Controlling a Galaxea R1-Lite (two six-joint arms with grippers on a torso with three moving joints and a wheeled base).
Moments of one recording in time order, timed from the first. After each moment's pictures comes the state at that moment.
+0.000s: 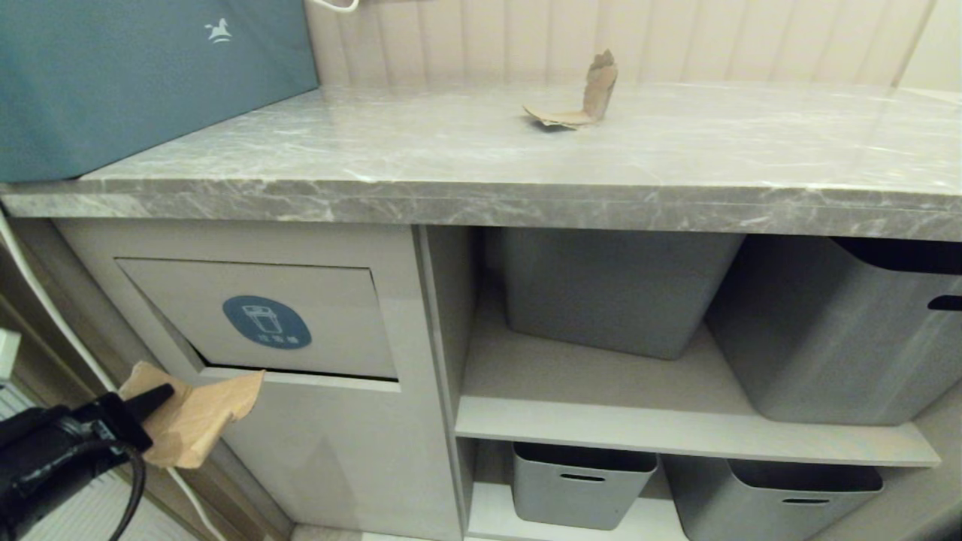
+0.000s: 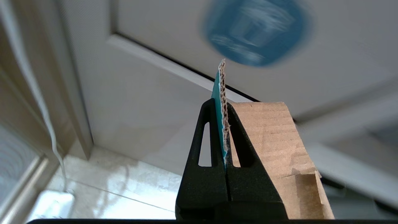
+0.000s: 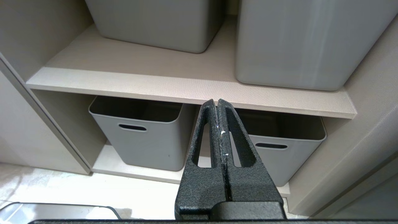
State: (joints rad) left arm 0.06 1.19 -0.27 -0.68 -0.07 -0.36; right arm 0.01 0.00 0.00 0.00 0.01 -0.01
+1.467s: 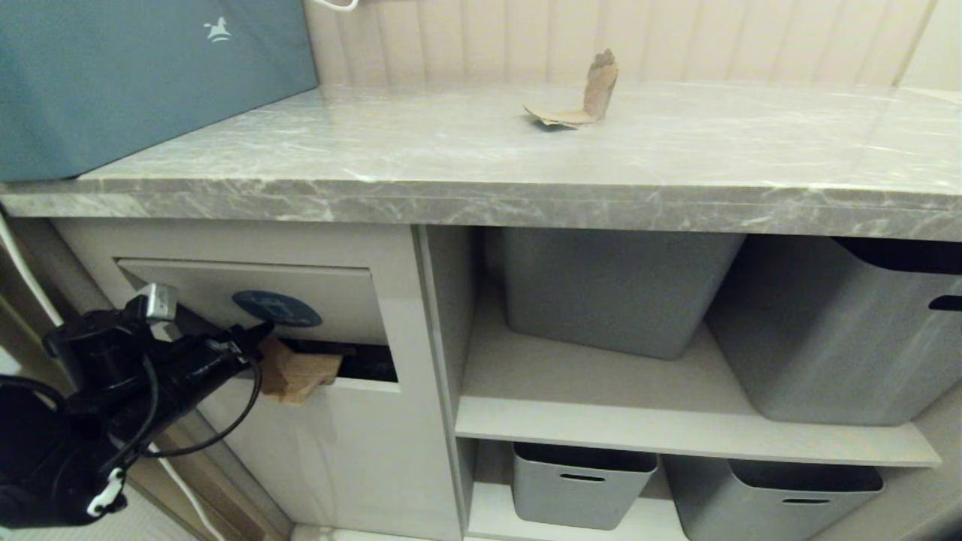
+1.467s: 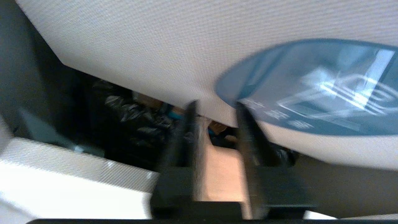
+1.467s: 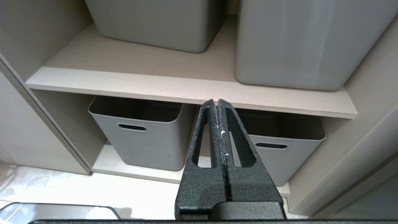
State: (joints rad) left arm 0.07 1.93 -0.49 -1.34 -0.23 -0.40; right arm 0.01 0.00 0.00 0.00 0.01 -0.01
